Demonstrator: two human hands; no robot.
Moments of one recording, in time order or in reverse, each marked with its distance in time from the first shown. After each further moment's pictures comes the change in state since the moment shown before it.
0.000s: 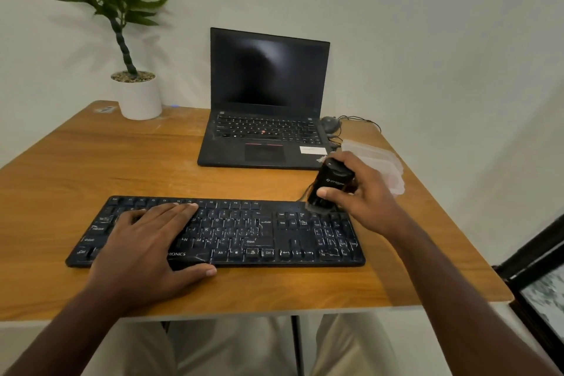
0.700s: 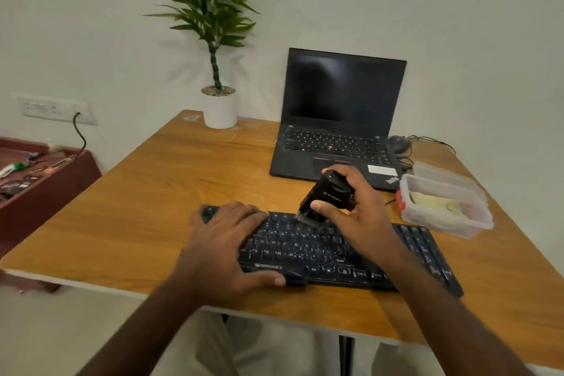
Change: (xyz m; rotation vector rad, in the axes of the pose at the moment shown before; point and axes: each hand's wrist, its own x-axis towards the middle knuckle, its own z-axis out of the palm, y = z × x) left_hand -0.014 -0.010 -0.020 -0.169 0.058 -0.015; right_hand 0.033 -0.074 0.107 0.232 0.012 -0.059
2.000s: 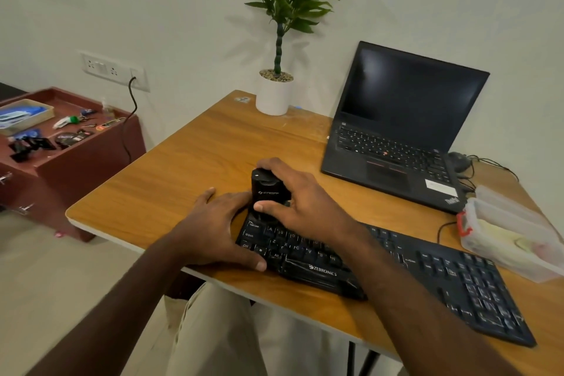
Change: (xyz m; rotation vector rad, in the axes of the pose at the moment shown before) left_hand -0.016 -0.107 0.001 -0.346 -0.175 -0.150; right_hand 0.066 -0.029 0.141 -0.150 -0.513 -0.168
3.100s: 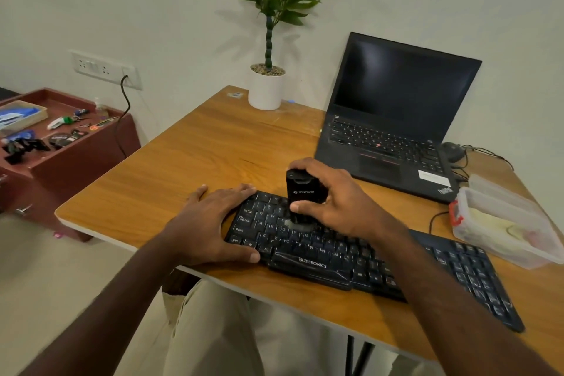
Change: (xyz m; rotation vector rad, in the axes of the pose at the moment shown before) left_hand -0.002 0.002 0.003 0.098 -0.029 0.011; right_hand -0.040 0.024 -0.044 0.128 -0.011 0.140
